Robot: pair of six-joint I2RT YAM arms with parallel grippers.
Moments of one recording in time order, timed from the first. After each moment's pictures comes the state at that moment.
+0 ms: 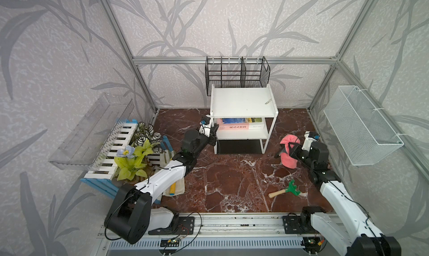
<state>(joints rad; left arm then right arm) -0.41 1.30 0.72 0.49 0.11 -0.03 -0.02 0.96 0.59 -0.05 -0.25 0.55</state>
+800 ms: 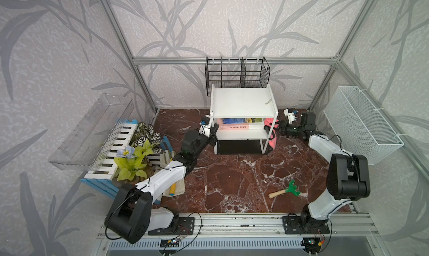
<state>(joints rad) -0.42 1.32 0.72 0.52 0.11 -0.05 -0.04 1.74 1.19 -0.02 -0.92 0.62</state>
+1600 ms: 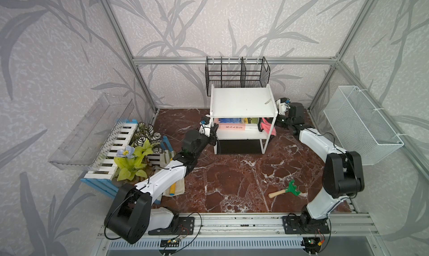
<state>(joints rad) -0.42 1.32 0.73 0.49 0.07 -0.05 0.12 1.77 1.32 0.00 -0.49 0.56</state>
